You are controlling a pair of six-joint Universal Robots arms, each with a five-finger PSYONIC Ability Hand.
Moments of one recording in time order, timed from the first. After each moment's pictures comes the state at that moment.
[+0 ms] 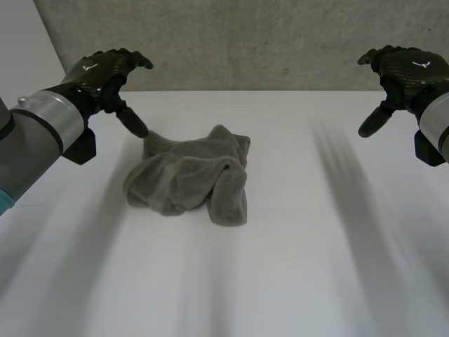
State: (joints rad) left arm 4.41 -1.83 -1.28 3.06 -1.37 3.06; right arm 1.80 -1.36 1.31 0.12 1.48 3.03; left_hand 0.30 0.25 0.23 0.24 0.06; right_hand 0.23 0.24 0.23 0.25 0.06
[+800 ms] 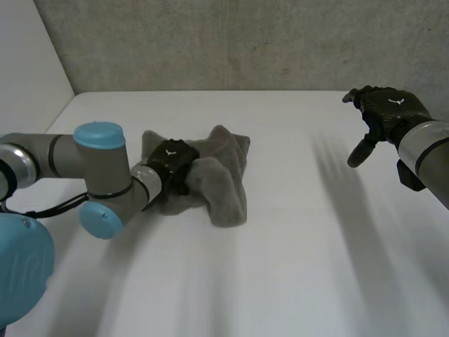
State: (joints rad) left arm 4.30 -2.52 -0.99 3.18 -1.33 3.38; right arm 1.81 -1.27 1.37 0.11 1.48 3.00; left_hand 0.78 0.80 0.23 0.24 0.62; right_hand 0.23 0.24 0.23 0.25 0.06
